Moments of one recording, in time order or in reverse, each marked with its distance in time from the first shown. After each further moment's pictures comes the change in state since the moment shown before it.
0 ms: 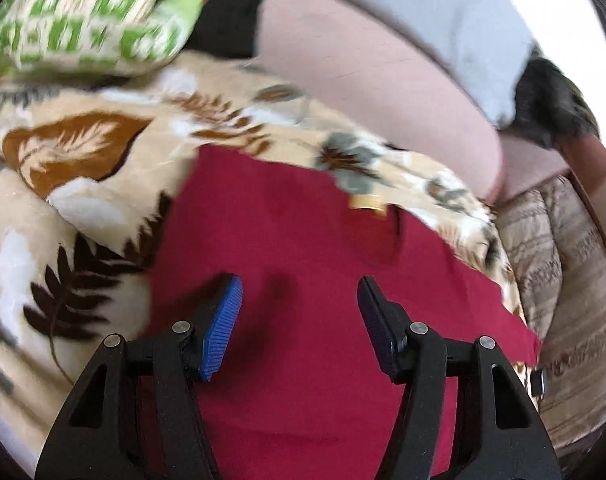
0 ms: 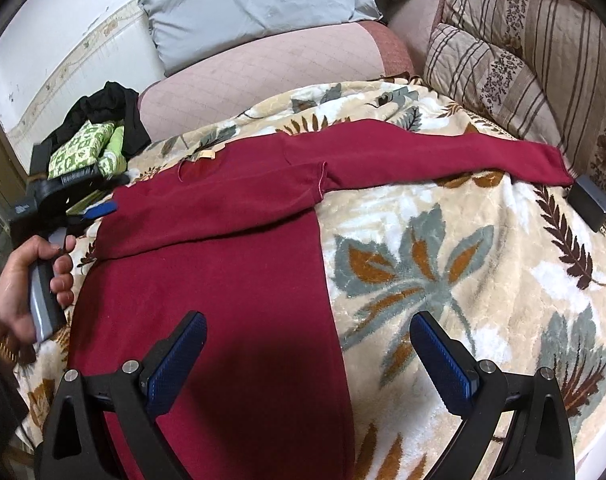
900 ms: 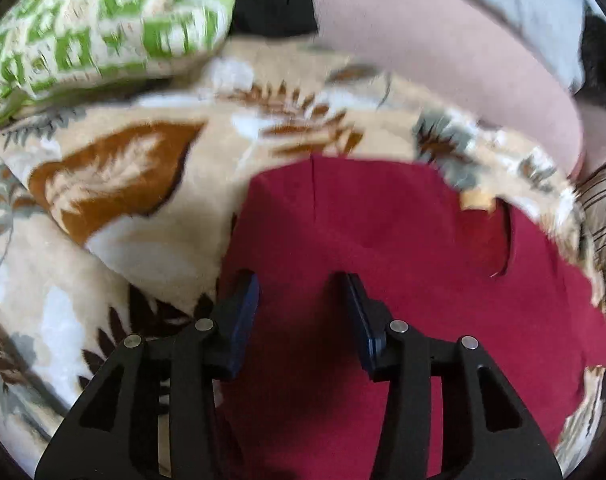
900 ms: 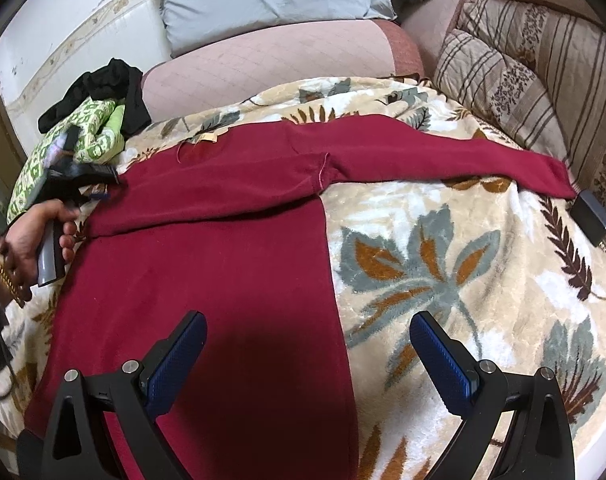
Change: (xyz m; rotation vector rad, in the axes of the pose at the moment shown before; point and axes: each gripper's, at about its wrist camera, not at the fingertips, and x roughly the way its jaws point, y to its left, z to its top) left arm 0.031 0.021 0.022 0.085 0.038 0.277; right arm 0.007 0.011 -0.004 -0.060 0.011 -0.035
